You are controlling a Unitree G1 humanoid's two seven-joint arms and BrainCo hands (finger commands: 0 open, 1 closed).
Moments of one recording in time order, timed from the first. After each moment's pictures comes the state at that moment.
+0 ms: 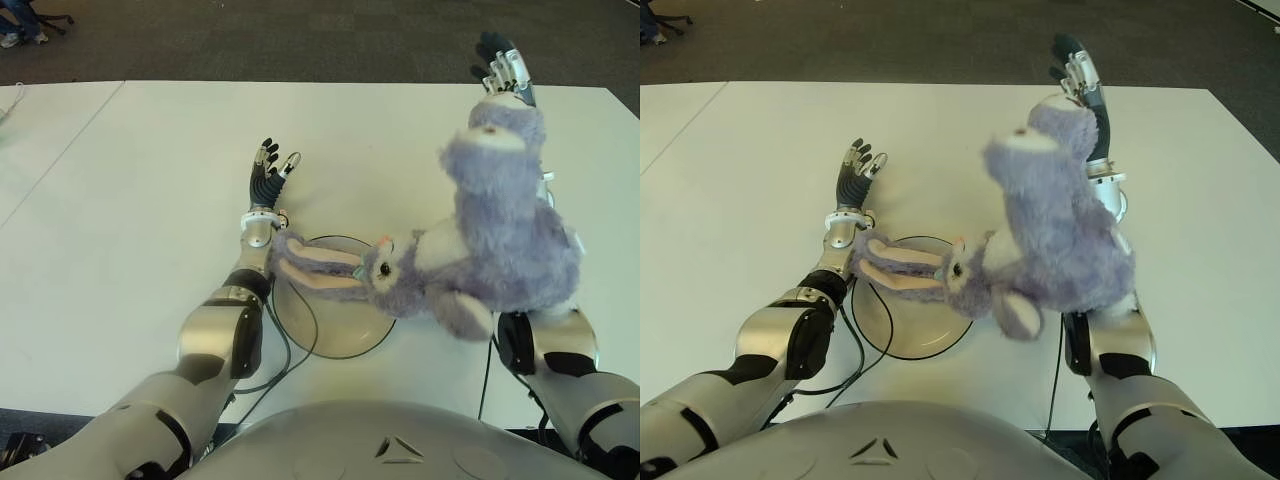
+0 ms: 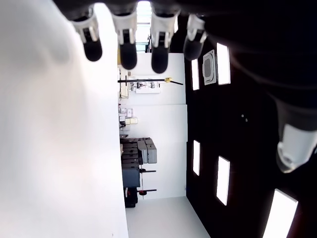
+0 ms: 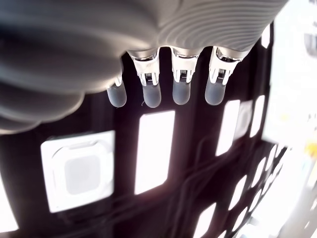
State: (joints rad) left arm -0.61 -0.02 0.19 1.22 0.09 -0.59 0.17; right arm -0.65 -0.34 -0.17 0.83 0.19 -0.86 0.33
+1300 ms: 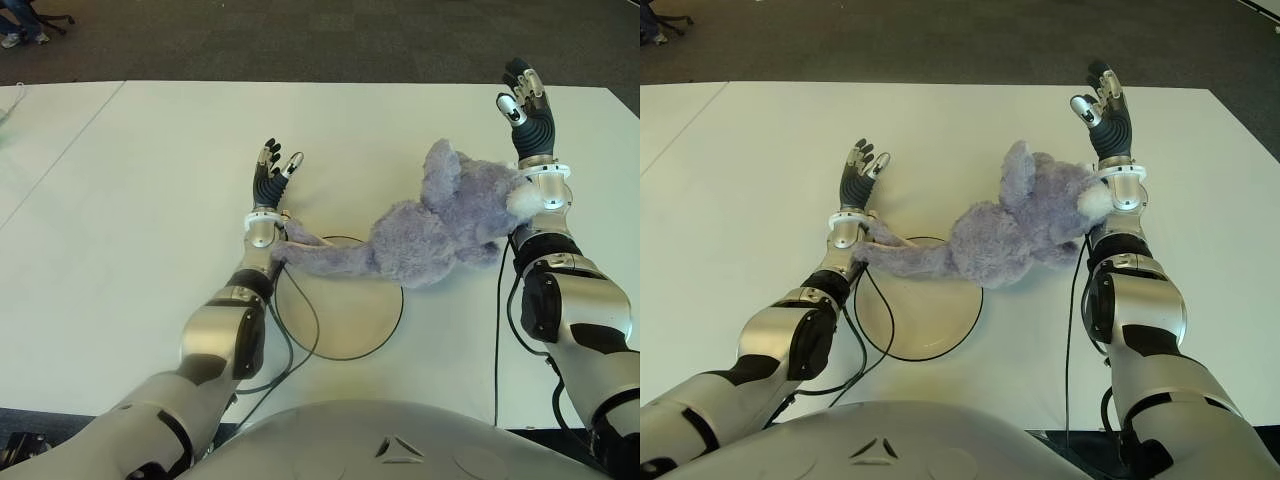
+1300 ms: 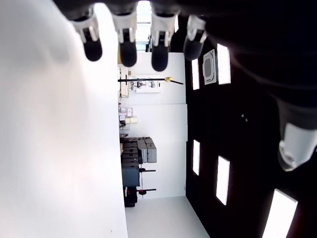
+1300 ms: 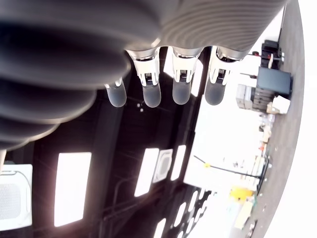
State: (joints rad) left arm -0.61 -0.03 0.18 1.22 0.08 -0.59 0.18; right arm -0.80 -0.44 -0.21 1.22 0.06 -0.77 0.18
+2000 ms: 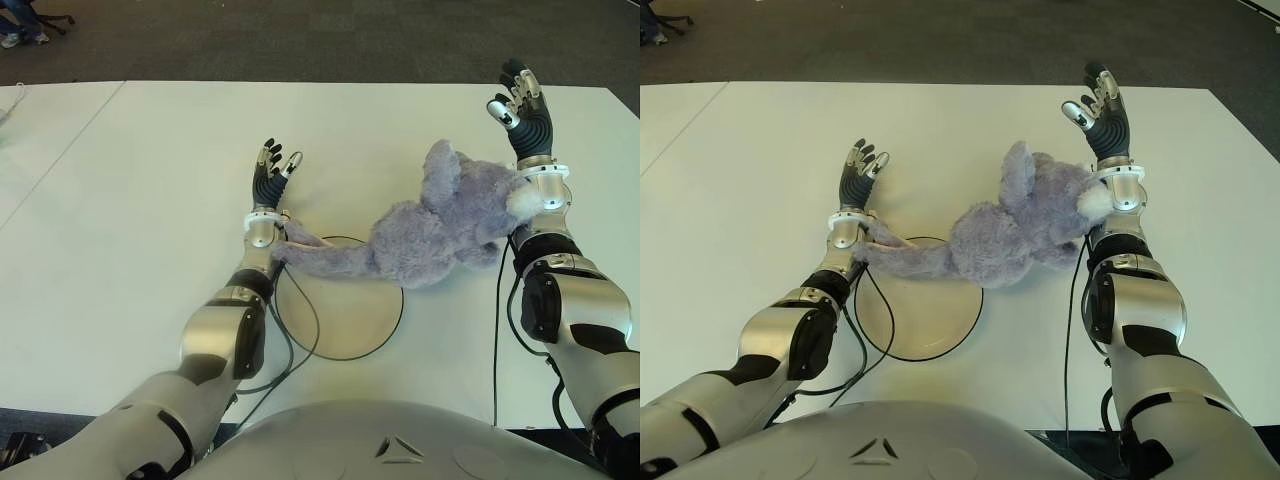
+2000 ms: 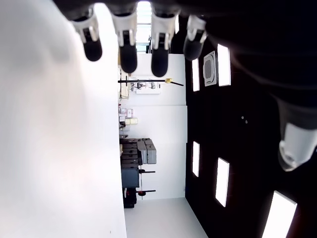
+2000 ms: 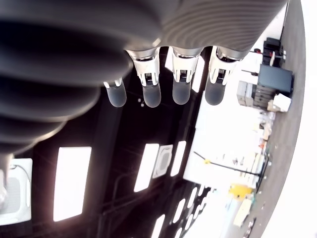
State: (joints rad) left arm -0.61 -0.04 0.19 1.22 0.08 -0.59 0.18; right arm -0.80 -0.44 -0.21 1.22 0.04 -0.77 0.18
